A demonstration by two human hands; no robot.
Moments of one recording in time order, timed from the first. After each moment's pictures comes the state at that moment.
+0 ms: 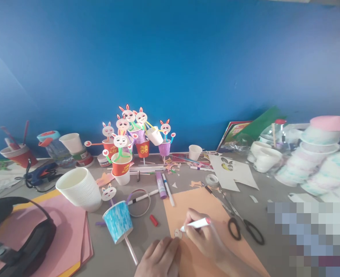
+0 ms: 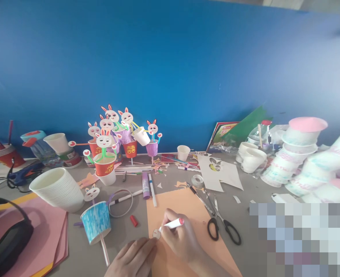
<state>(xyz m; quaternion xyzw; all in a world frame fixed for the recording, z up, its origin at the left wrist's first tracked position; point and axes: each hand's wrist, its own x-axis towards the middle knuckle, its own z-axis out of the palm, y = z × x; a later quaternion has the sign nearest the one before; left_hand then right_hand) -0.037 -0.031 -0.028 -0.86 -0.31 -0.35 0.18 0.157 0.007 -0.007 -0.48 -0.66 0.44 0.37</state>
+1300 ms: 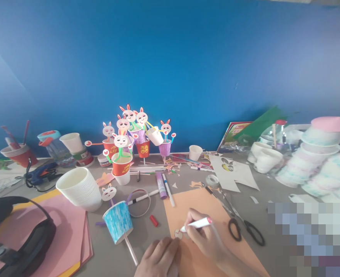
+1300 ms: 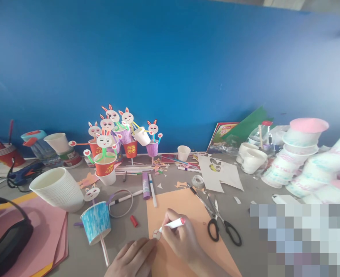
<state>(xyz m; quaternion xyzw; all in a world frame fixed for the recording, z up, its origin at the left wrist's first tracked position) -0.037 -0.032 -0.028 -0.86 -0.32 -0.36 0.16 0.158 0.006 -0.011 -0.48 -0.64 0.46 0.38</state>
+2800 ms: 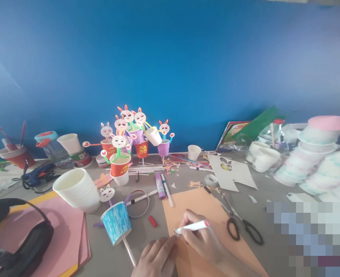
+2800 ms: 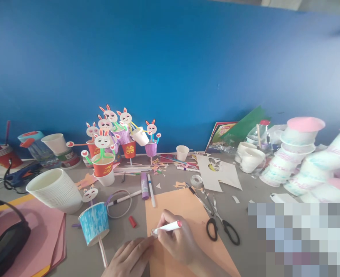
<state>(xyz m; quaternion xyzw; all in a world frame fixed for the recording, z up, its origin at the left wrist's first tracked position) -0.053 -0.036 -0.036 -0.90 -0.34 -0.25 0.05 0.155 0.005 0.000 -0.46 -0.66 0.47 0.36</state>
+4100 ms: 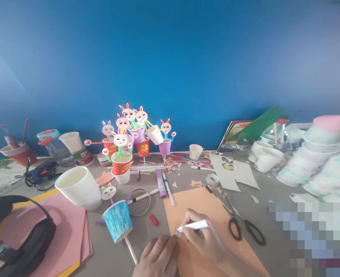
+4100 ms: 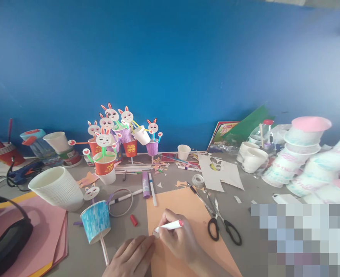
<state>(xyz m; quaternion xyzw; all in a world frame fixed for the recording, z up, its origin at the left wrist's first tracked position) -0.043 -0.036 -0.031 -0.87 -0.34 -0.33 0.13 0.154 0.005 -0.002 -0.47 -0.64 0.48 0.36</state>
